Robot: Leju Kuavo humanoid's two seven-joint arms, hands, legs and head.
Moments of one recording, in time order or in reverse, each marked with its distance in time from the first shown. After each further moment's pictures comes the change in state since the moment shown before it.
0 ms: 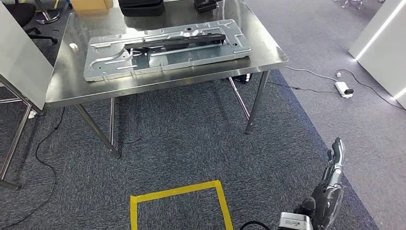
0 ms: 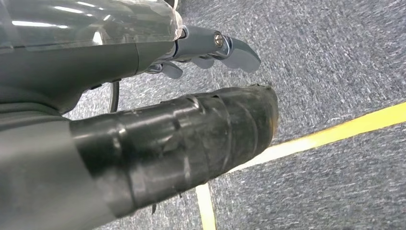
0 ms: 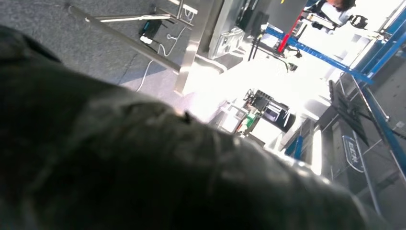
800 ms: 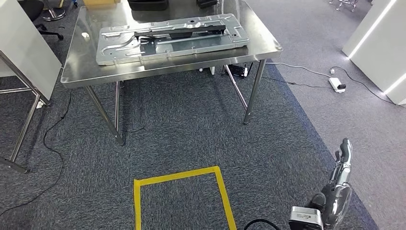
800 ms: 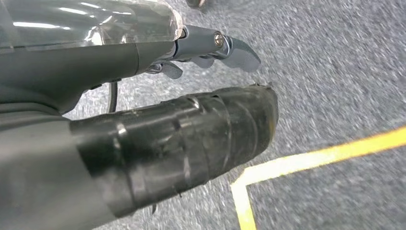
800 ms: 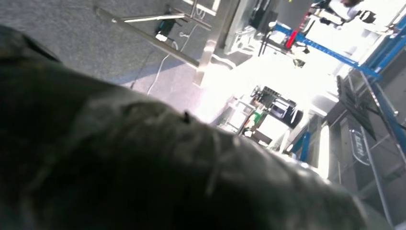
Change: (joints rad) left arm -0.001 0.001 0.002 0.000 0.000 -0.002 0.008; right arm -0.001 0.002 -0.082 -0.002 -0.045 0.040 0.014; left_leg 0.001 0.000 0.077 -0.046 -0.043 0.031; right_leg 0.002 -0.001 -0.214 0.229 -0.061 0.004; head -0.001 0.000
